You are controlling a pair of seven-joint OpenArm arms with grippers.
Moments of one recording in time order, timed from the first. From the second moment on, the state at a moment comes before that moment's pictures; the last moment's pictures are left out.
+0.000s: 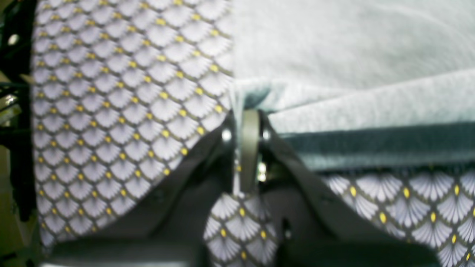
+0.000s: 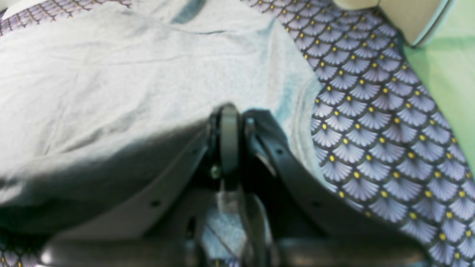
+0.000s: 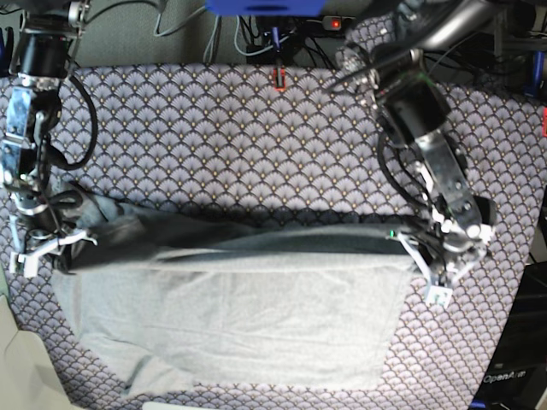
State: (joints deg) left arm -23.1 6.9 -35.7 80.0 31.3 -40.2 40.2; right arm 3.5 20.4 15.8 84.6 23.1 9.0 -27.8
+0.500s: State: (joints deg) left arm -26.9 3.5 -29.7 73.5 31.6 -40.0 34.4; right arm 4.2 22.0 8.6 82.6 22.7 9.0 -27.4
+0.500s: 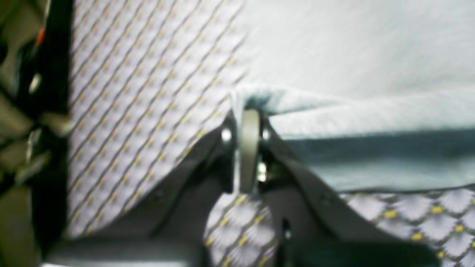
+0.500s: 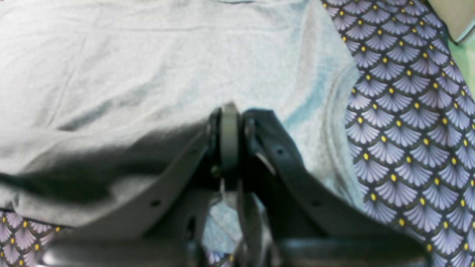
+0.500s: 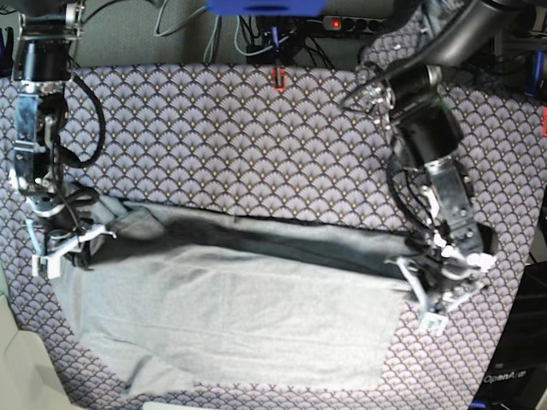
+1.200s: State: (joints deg) left arm -26.5 3.7 -28.6 70.3 31.4 -31.6 29.4; right arm 9.5 21.3 7.4 77.3 17.5 12.5 -27.2
